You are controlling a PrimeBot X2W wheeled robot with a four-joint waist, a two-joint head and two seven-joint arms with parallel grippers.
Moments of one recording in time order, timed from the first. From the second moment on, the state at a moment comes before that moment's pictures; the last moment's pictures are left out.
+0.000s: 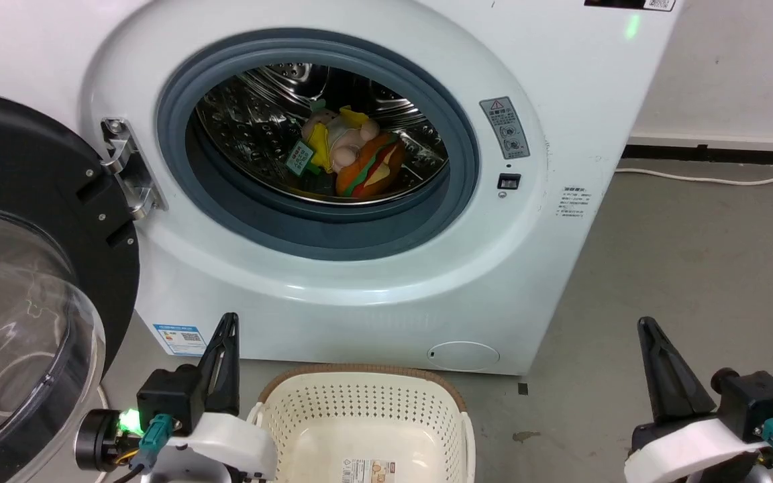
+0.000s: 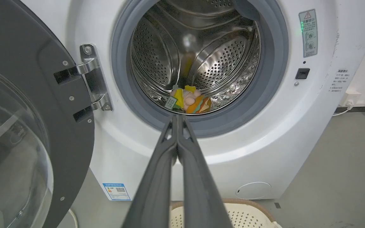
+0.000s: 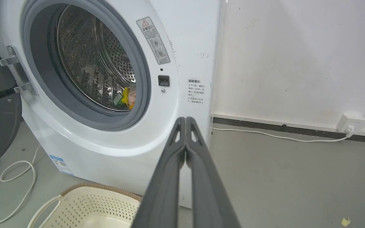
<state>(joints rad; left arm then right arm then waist) -0.04 0.08 -0.07 0.02 -0.05 0.01 -0.10 0.01 -0.05 -0.02 -0.03 0.07 0.13 -0.10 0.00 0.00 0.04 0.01</state>
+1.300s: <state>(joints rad) -0.02 0.05 -0.01 0.01 -0.02 0.01 -0.02 0.01 -0.05 0.00 -0.01 0.02 0.13 -0.02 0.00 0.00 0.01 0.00</state>
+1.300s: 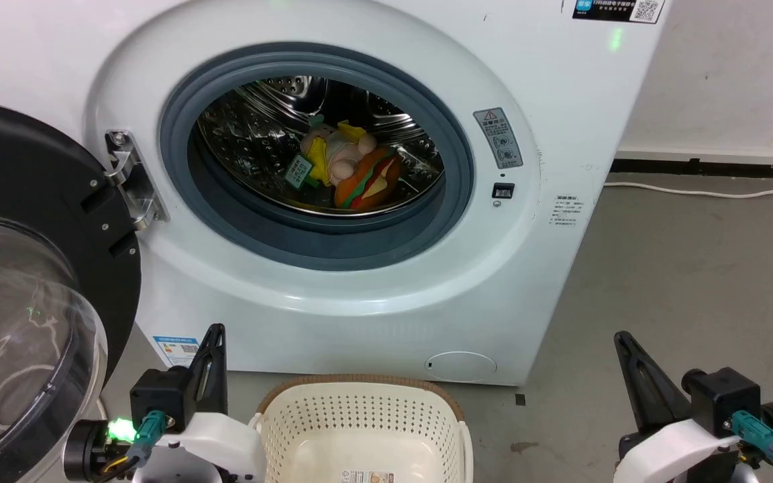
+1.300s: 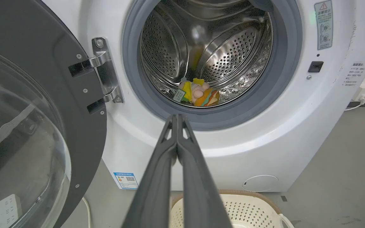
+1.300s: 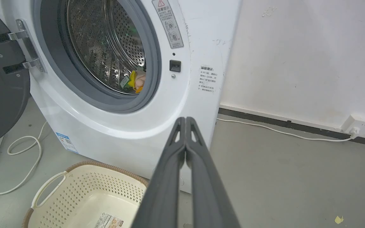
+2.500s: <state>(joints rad) -0.02 0.05 0.00 0.00 0.00 0.01 0.00 0.01 -0.05 0.00 0.00 0.01 0.13 0.00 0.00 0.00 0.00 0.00</state>
